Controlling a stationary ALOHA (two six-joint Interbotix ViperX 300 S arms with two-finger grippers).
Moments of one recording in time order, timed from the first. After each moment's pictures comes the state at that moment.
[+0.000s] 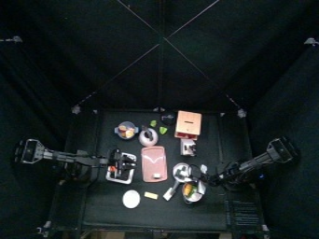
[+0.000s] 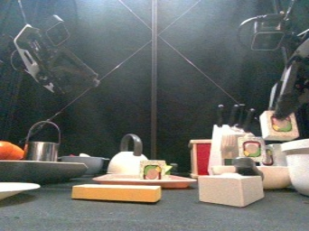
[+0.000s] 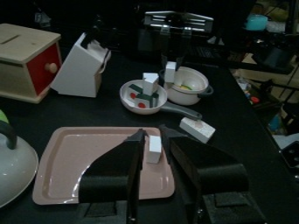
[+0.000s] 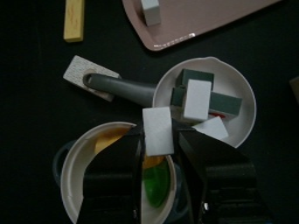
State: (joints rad) left arm 0.02 -0.49 1.21 0.03 -0.54 -0.14; right arm 0.41 -0.47 1.07 -0.98 0.40 1.50
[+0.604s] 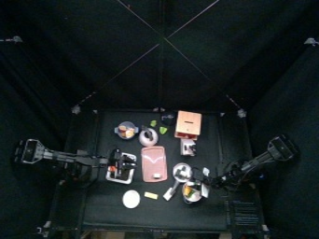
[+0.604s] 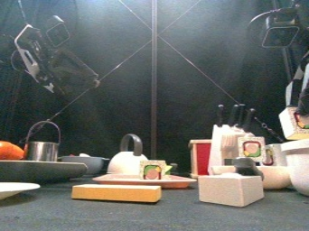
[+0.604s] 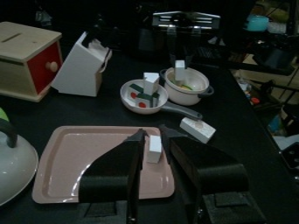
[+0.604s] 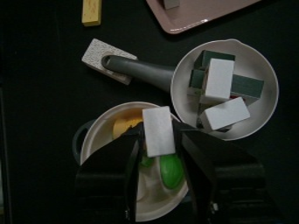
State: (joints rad) left arm 0.02 -0.49 1.21 0.02 -0.54 -0.14; right arm 0.51 -0.50 1.08 -0.92 0.42 1.50
